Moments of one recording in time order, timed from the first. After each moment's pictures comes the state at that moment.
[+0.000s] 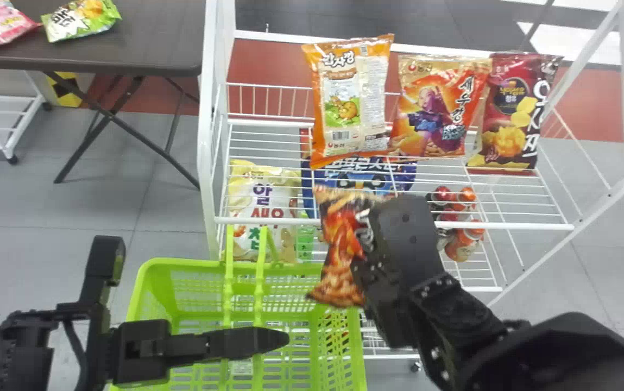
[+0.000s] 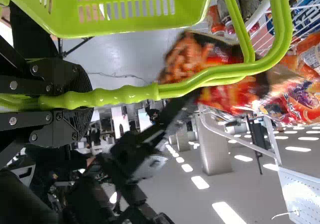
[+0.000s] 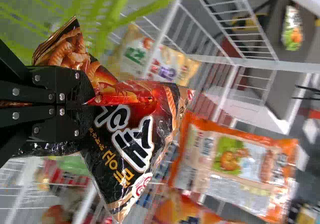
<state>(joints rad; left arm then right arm) 0.19 0.15 0.14 -1.93 0.91 1.57 -0.69 0.35 -0.16 0.43 -2.54 0.37 1.40 0.17</state>
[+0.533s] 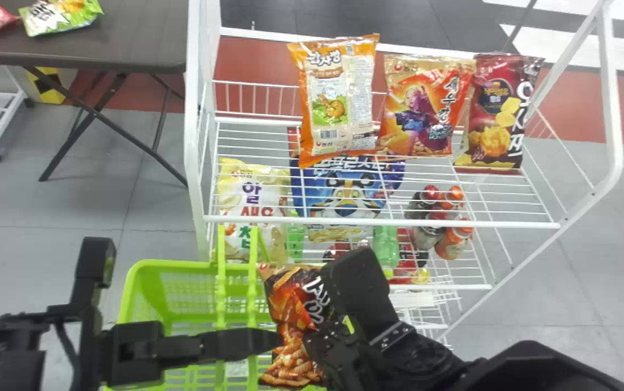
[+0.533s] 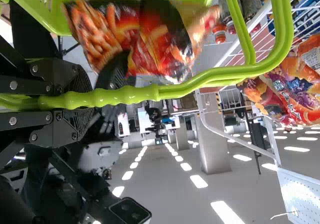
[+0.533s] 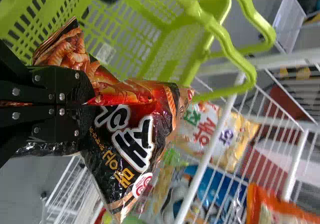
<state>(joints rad) 0.20 0.15 0.14 -1.93 0.92 1.57 -0.69 0.37 -0.17 0.51 -2.51 0.28 1.48 0.24</state>
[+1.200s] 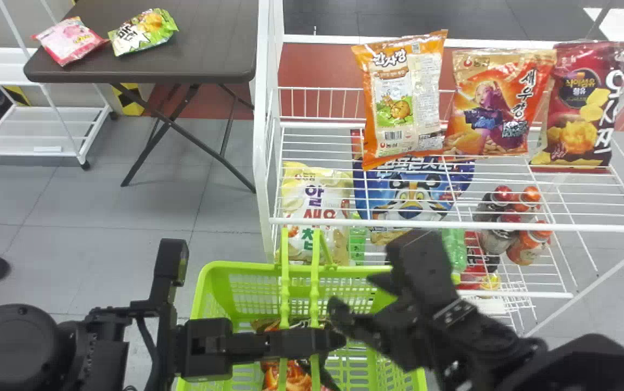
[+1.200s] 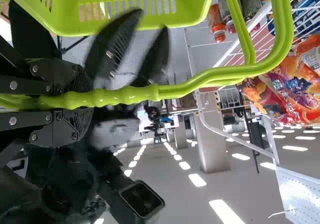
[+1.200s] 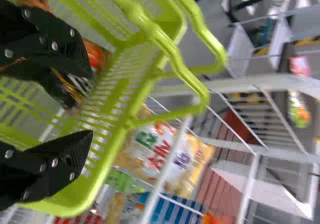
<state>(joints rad) 0.20 0.15 0.15 -1.92 0.92 1.57 -0.70 0.38 -0.16 0.36 -2.35 0.14 1.04 0.25</state>
